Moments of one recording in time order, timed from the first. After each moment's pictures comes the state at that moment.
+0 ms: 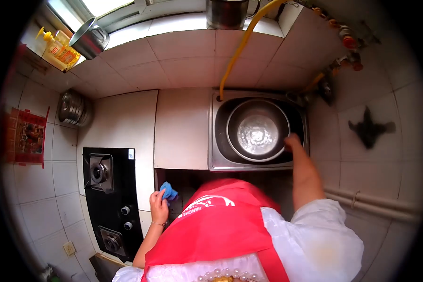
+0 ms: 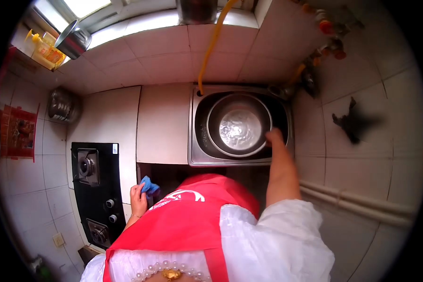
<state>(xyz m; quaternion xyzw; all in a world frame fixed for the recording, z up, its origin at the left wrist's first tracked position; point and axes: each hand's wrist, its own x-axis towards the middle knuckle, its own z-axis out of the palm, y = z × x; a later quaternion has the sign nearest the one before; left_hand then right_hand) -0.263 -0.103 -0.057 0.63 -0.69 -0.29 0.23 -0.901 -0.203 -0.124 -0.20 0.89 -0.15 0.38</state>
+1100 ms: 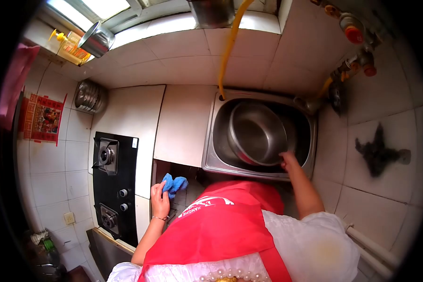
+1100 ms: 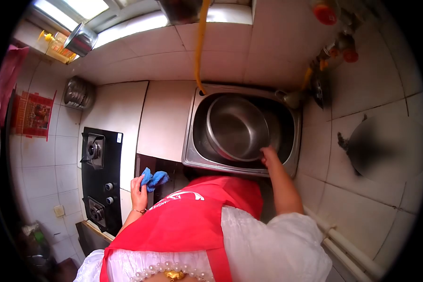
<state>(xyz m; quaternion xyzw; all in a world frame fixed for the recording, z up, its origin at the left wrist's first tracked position) -0.364 -0.088 -0.014 0.68 -0.66 -0.21 0.25 -0.911 -0.164 -0.208 -0.03 0.72 -0.33 0.61</state>
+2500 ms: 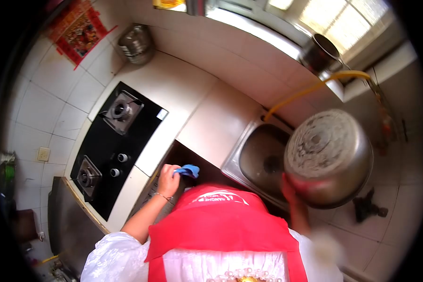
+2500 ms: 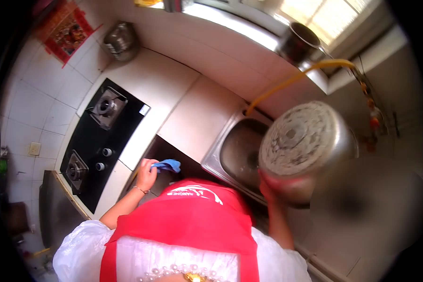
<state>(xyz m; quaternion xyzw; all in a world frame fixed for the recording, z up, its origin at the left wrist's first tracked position) -0.318 -0.087 -0.049 0.70 -0.60 -0.18 0.34 -0.795 -0.182 -0.010 0.12 0.35 -0.55 0.75</state>
